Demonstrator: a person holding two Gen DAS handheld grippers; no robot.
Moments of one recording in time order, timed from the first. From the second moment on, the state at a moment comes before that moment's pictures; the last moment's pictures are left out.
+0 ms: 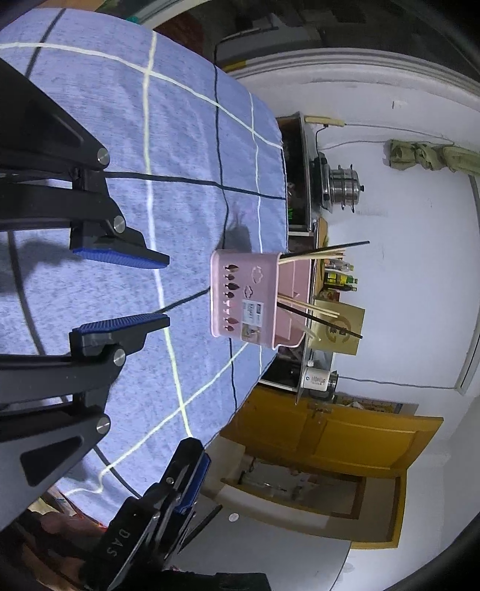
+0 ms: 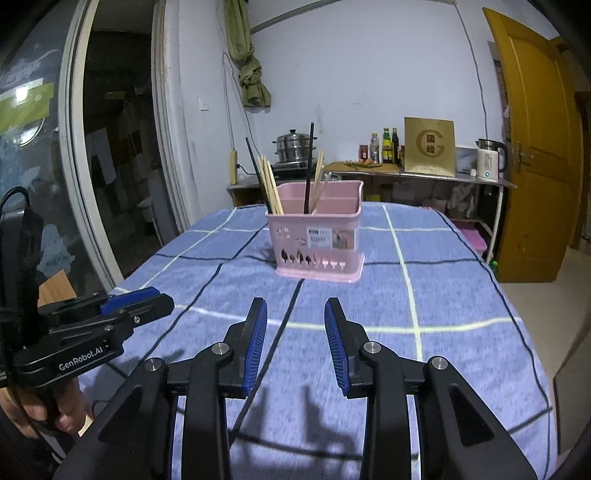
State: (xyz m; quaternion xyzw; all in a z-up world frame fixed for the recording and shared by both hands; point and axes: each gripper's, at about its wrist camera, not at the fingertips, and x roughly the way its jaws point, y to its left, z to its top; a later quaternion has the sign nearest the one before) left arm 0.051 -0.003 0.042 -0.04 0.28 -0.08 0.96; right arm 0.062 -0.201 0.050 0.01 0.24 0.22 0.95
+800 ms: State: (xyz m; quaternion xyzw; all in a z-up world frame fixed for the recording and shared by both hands) left arm 0.034 -0.009 0.026 -0.03 0.28 -0.07 0.96; right arm 0.037 -0.199 0.034 0.00 0.25 0.21 0.95
